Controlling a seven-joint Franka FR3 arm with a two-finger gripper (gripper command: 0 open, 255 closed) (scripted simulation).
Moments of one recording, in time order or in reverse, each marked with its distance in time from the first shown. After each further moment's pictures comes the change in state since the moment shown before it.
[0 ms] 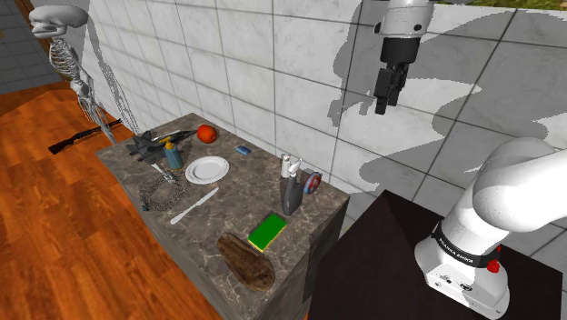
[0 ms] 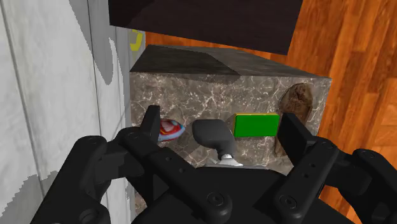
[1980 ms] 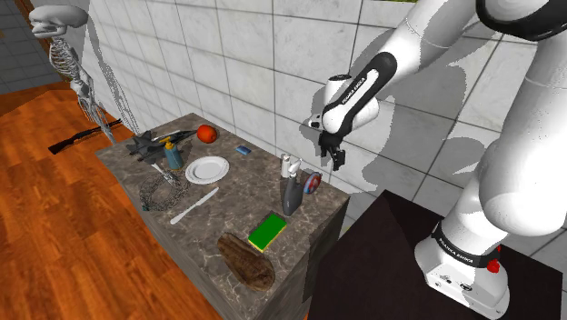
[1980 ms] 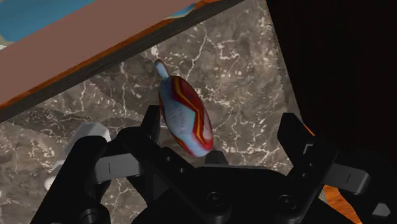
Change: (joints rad) arm 0.178 0.908 -0.213 -0.058 -0.038 1.064 -1.132
